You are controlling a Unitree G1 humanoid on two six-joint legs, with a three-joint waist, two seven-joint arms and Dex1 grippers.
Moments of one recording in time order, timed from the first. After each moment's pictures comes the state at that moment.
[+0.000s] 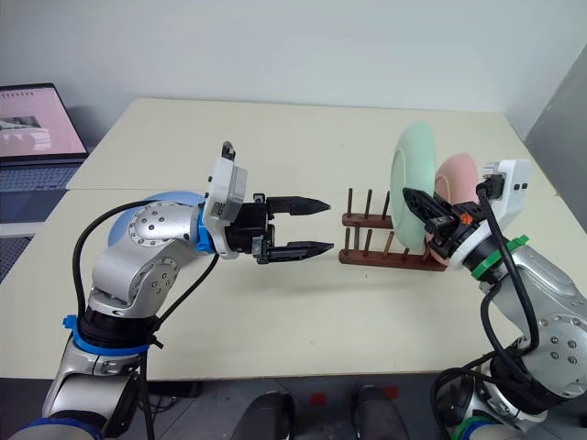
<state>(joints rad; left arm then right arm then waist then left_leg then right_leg) -0.63 0.55 -0.13 -0.24 -0.56 0.44 -1.08 -0.54 -0.19 -0.71 -0.78 0.85 1.52 0.27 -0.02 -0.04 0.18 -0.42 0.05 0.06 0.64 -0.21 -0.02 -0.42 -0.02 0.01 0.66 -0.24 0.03</state>
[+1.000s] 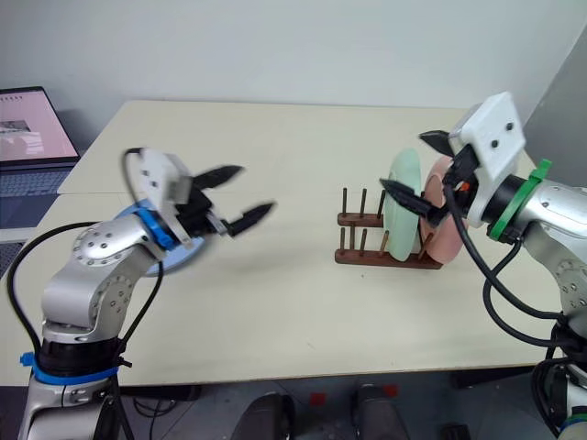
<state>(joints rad) -0.40 0.55 0.23 -0.30 -0.38 0.52 -0.49 -0.58 -0.85 -0.16 -0.56 0.61 0.83 0.67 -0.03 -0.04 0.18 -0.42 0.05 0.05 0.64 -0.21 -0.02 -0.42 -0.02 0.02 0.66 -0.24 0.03</state>
